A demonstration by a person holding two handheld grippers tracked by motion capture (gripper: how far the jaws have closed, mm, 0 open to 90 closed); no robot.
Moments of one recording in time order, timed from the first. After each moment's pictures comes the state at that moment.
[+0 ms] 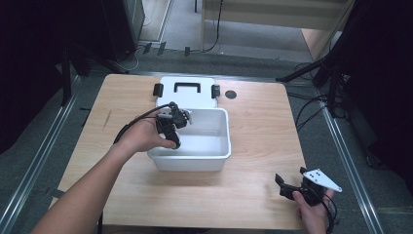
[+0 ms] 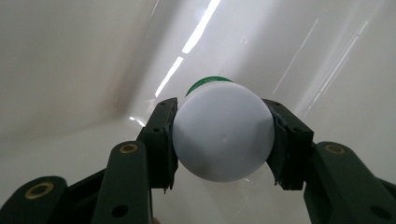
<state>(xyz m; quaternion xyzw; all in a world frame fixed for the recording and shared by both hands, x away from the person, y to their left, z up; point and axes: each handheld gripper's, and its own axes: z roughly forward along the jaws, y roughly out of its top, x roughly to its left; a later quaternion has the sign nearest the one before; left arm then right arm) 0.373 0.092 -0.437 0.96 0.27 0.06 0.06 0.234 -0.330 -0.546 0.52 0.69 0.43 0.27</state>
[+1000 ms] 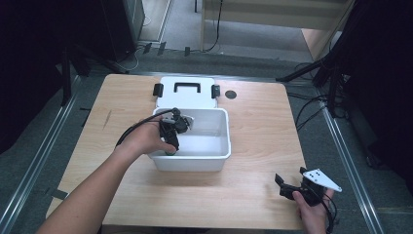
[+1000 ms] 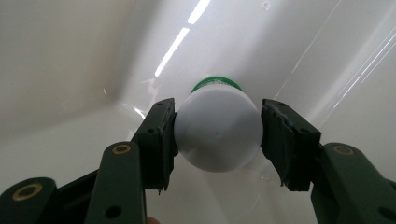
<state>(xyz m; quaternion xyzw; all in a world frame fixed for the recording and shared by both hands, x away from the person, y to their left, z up) 0.380 0.091 -0.464 0.96 0.28 0.05 -0.01 0.234 -0.330 -0.546 0.52 0.69 0.43 0.27</state>
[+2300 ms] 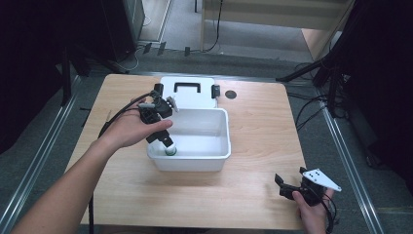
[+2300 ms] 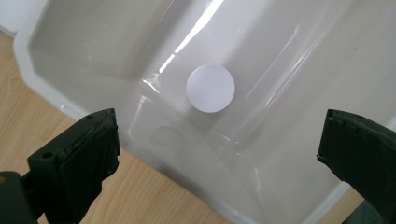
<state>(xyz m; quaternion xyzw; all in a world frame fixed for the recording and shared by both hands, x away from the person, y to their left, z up) 0.362 0.136 -0.385 0.93 0.34 0.04 0.09 0.235 -0.330 -0.546 0.52 0.69 0.43 0.27</state>
